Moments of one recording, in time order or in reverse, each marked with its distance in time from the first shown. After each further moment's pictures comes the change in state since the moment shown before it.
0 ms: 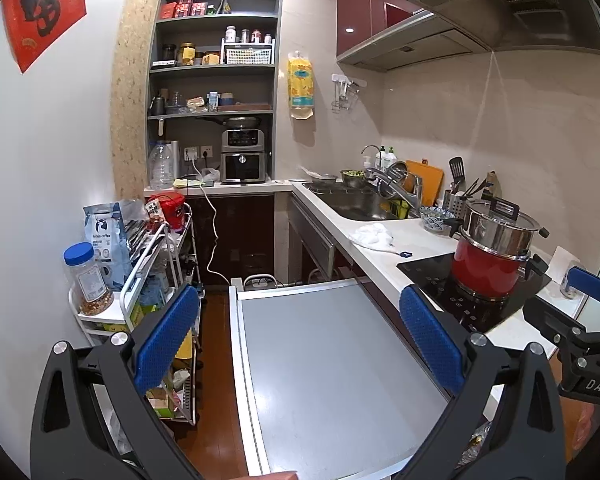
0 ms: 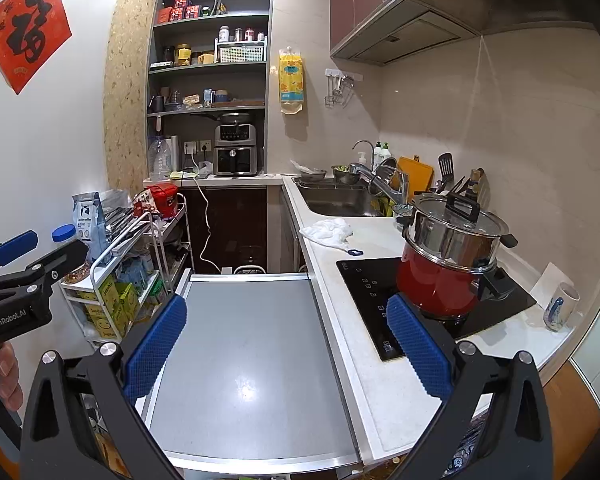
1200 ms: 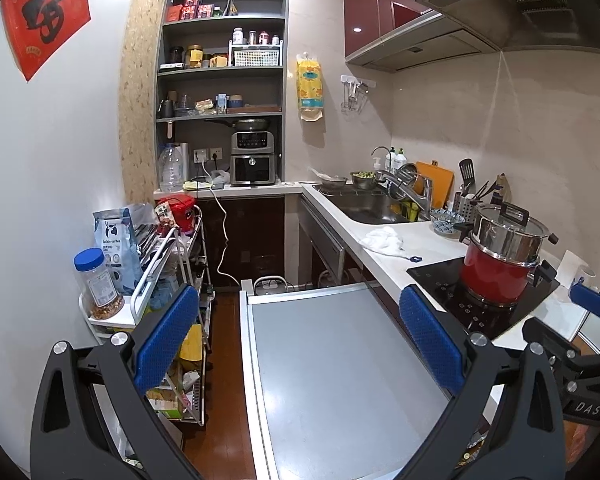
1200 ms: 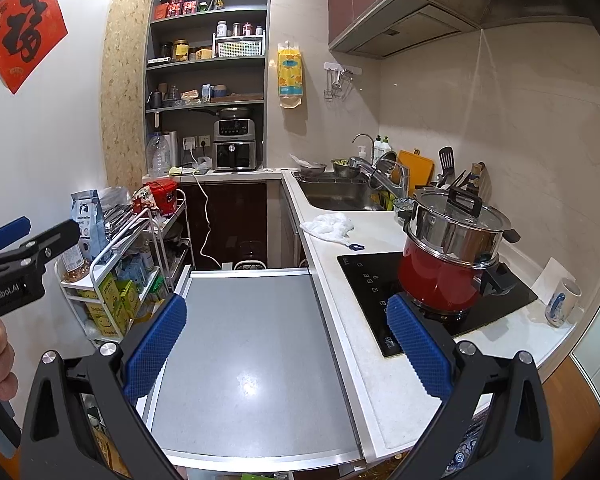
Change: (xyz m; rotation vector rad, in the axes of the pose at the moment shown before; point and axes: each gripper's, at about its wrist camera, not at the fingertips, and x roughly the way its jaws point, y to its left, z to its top) left arm 0.000 0.004 0.015 -0.001 -0.001 0.037; right arm 0.003 0.006 0.000 0.011 0.016 -0.007
